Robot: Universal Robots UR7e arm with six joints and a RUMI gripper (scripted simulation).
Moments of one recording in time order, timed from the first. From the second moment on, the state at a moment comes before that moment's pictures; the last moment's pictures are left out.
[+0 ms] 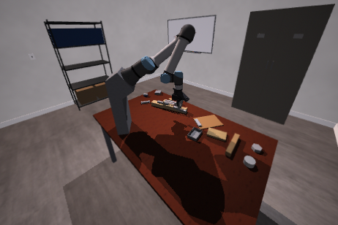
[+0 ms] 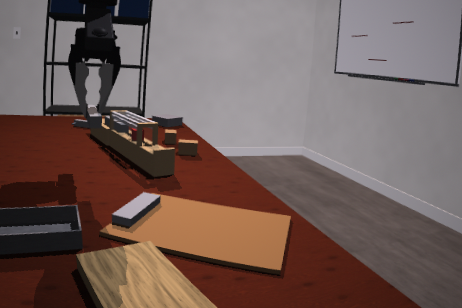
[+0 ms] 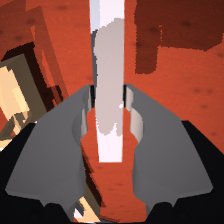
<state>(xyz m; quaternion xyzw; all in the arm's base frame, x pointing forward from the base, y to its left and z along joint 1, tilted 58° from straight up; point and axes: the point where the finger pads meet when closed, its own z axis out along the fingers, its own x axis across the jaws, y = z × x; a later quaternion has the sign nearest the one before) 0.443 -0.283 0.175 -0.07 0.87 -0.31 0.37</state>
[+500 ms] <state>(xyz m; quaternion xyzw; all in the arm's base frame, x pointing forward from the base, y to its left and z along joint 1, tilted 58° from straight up) 0.457 -0.218 0.137 -0.09 0.88 -0.30 0.36</state>
